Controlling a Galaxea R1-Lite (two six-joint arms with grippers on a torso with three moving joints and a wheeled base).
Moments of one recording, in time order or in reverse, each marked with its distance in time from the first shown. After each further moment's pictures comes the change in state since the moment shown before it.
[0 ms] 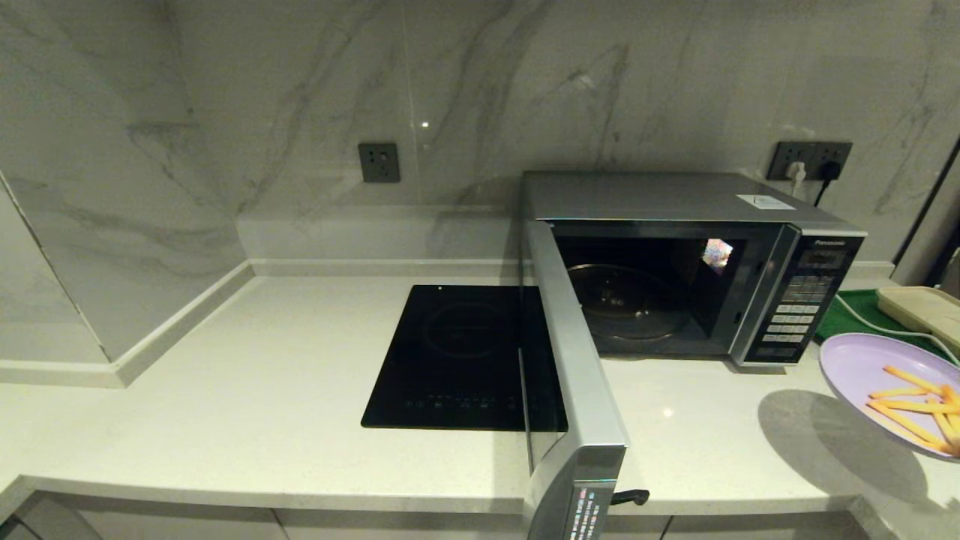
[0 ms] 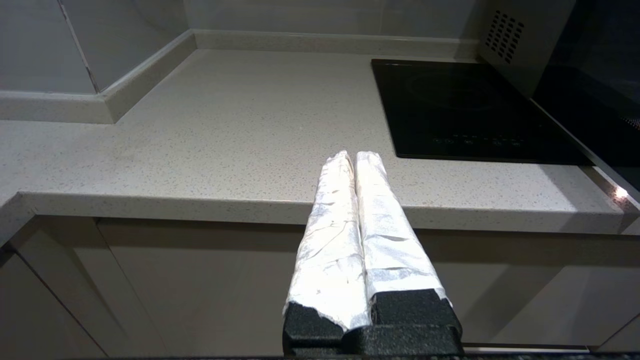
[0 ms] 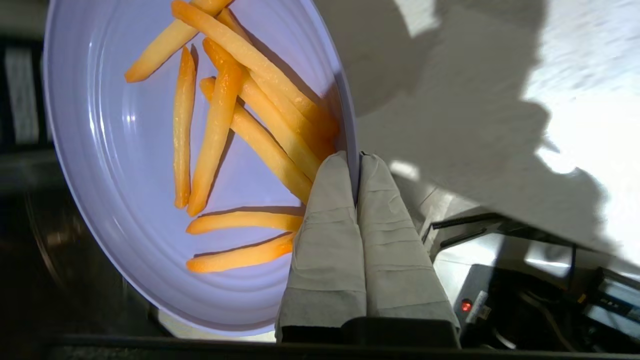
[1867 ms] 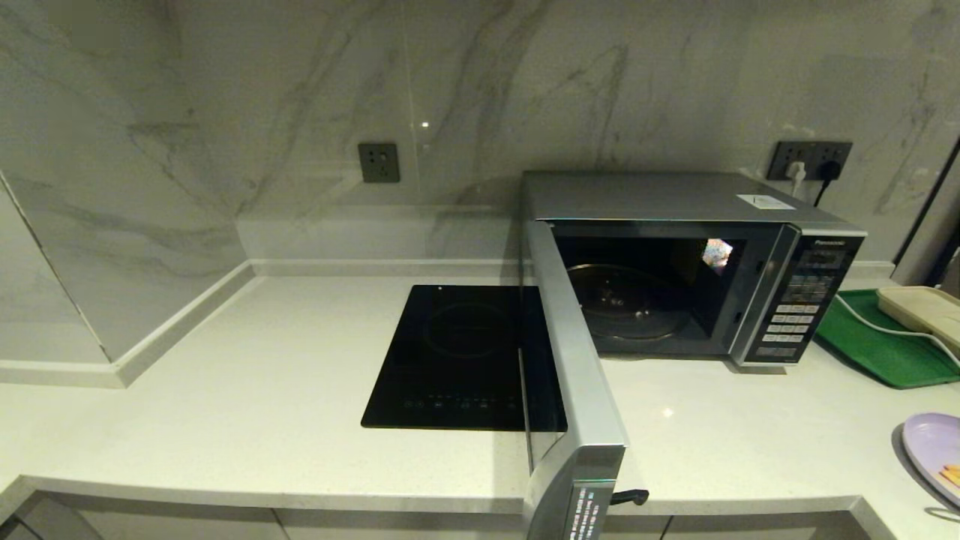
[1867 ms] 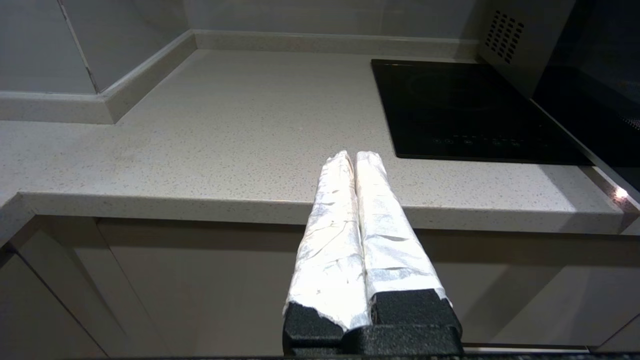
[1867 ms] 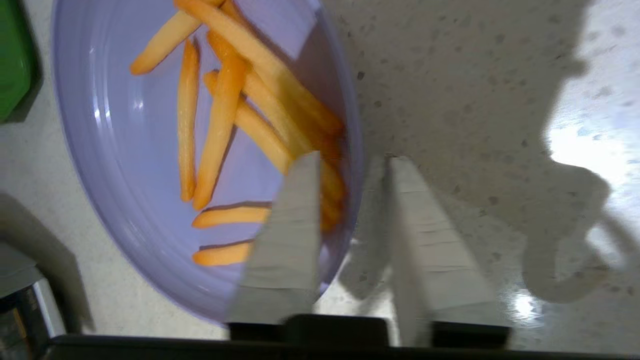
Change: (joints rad) left arm 0.000 0.000 0.000 0.000 0.000 0.000; right arm -0.393 0.559 -0.014 -0.451 0.091 -0.146
